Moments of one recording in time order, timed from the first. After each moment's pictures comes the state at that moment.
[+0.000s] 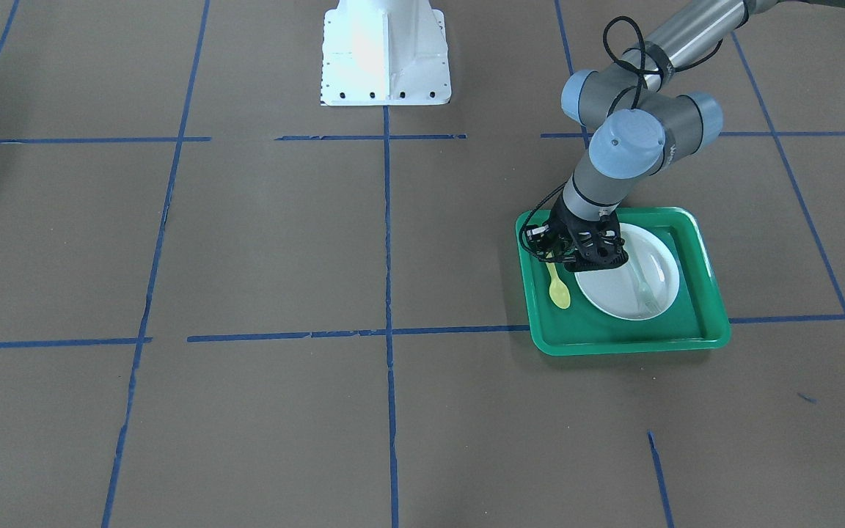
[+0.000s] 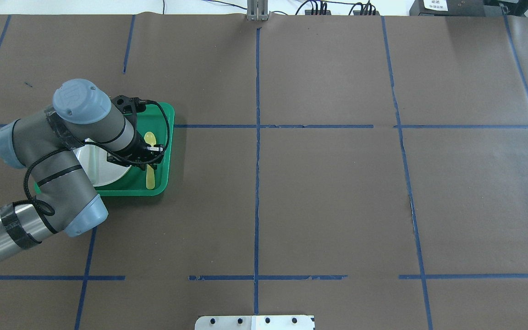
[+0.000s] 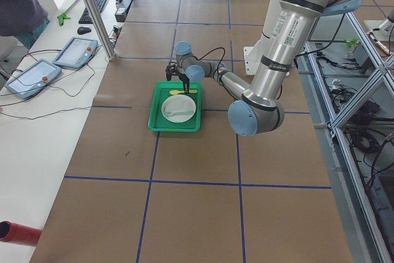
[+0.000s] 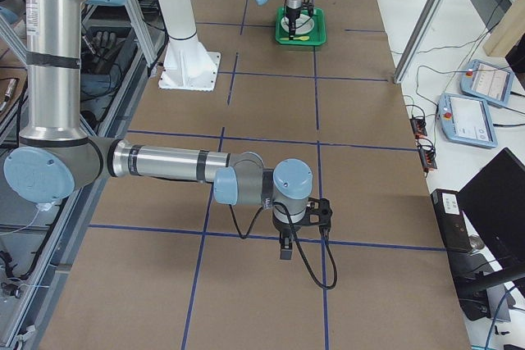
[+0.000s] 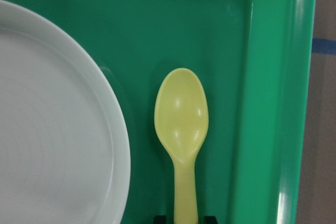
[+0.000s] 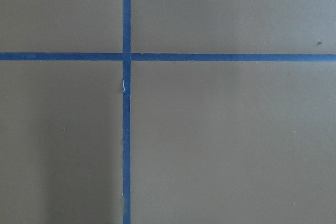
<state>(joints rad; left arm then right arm) -0.69 -1.99 -1.60 -1.85 -2.05 -1.16 1.58 -1.65 1.61 -1.50 2.28 0.03</state>
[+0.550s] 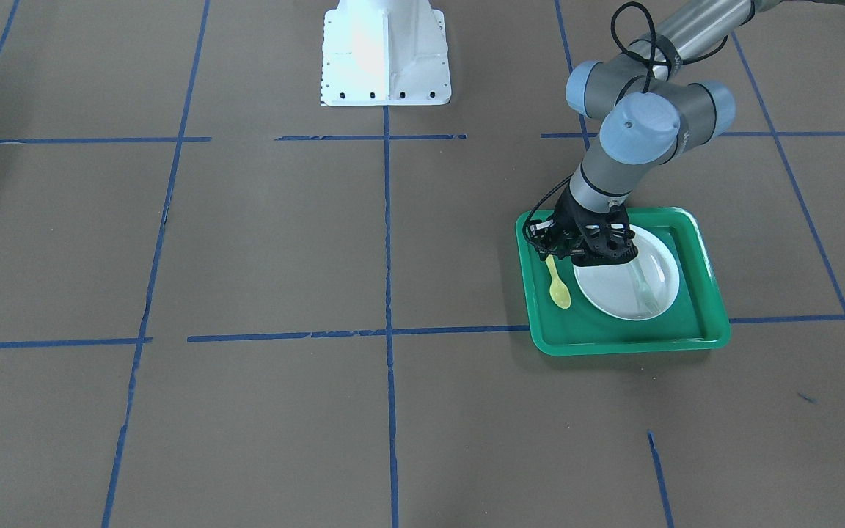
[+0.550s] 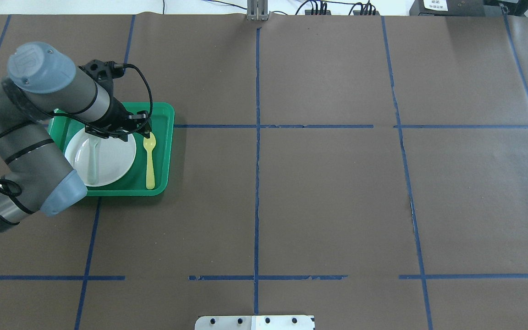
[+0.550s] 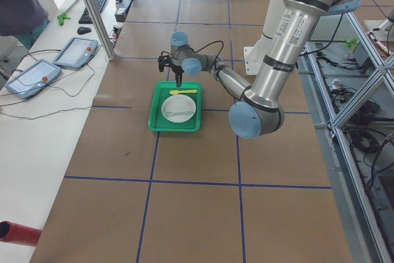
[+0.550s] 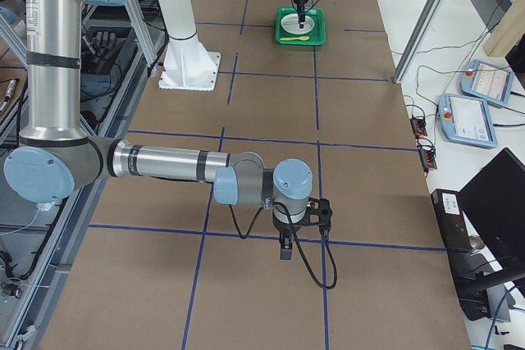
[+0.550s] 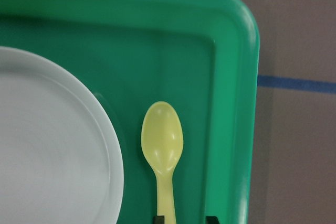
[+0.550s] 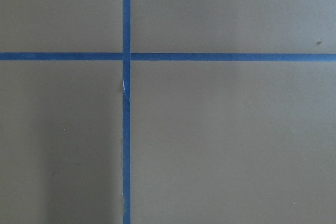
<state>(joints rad) -0.81 -1.97 -1.71 -1.85 -2.05 -1.16 1.58 -1.66 1.61 -1.51 2.28 0.03</state>
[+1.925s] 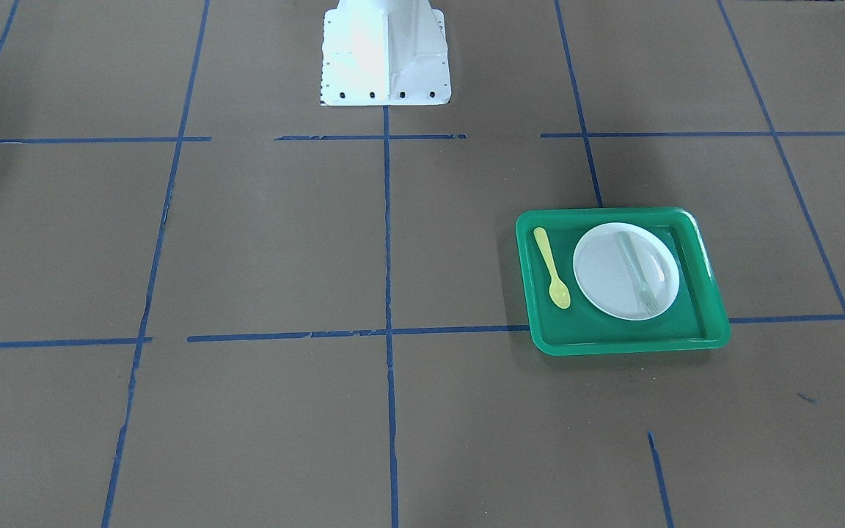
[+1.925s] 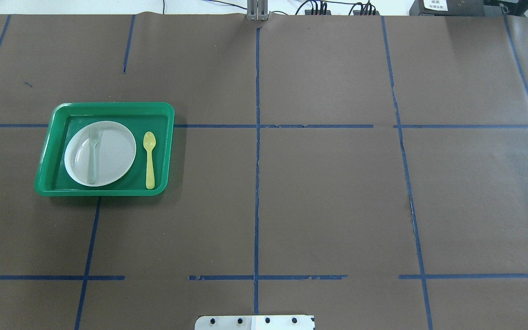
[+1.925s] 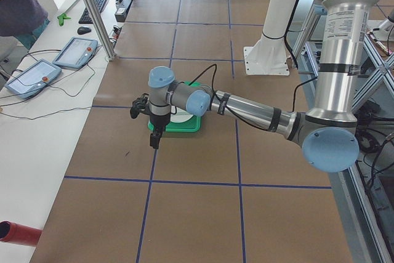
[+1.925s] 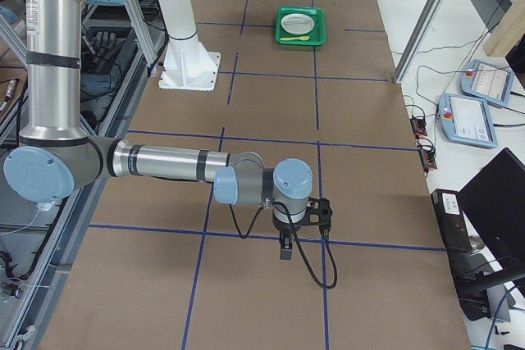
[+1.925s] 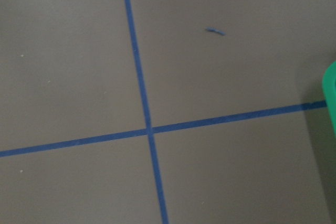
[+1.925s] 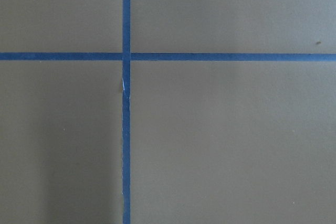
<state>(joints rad) -1.52 -1.54 -1.76 -1.61 -2.22 -0.04 1.58 -1.65 1.61 -1.51 2.28 0.03</state>
